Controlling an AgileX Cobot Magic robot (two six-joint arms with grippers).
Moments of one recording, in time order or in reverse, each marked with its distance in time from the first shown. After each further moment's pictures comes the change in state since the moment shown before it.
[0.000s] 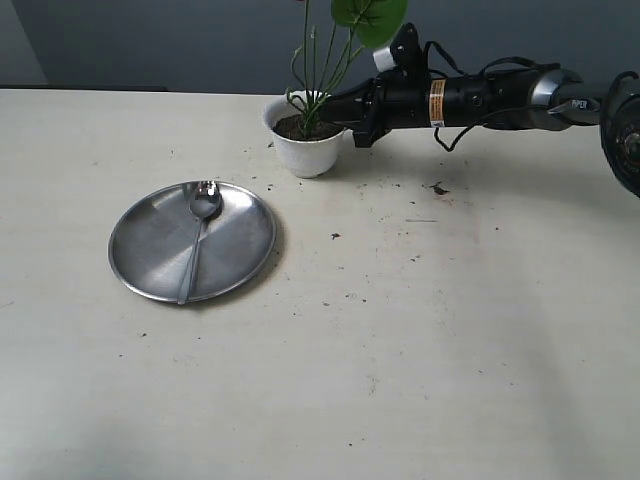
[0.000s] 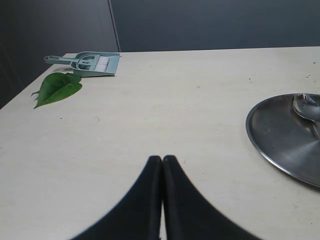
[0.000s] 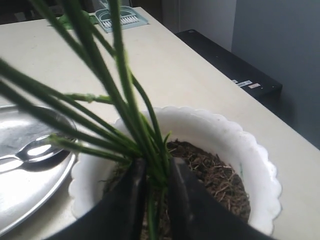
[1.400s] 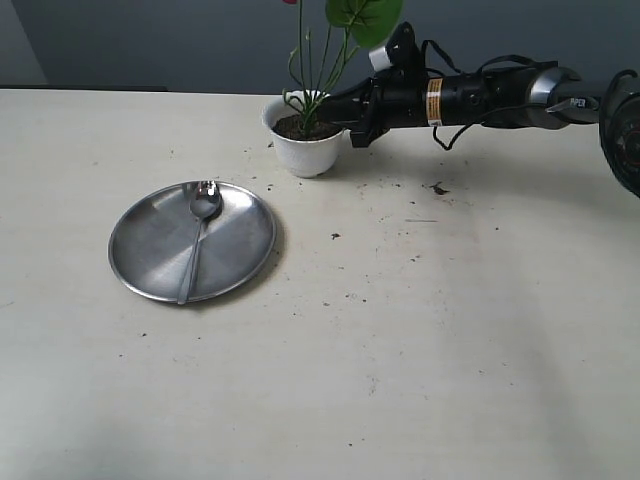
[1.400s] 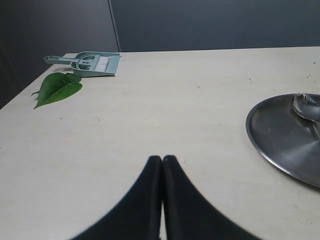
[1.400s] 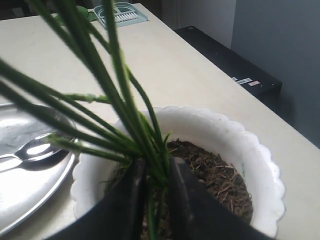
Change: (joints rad) left arm 0.000 0.000 0.000 0.000 0.000 0.000; right arm 0.008 -0.007 0.000 -0.014 0.019 0.015
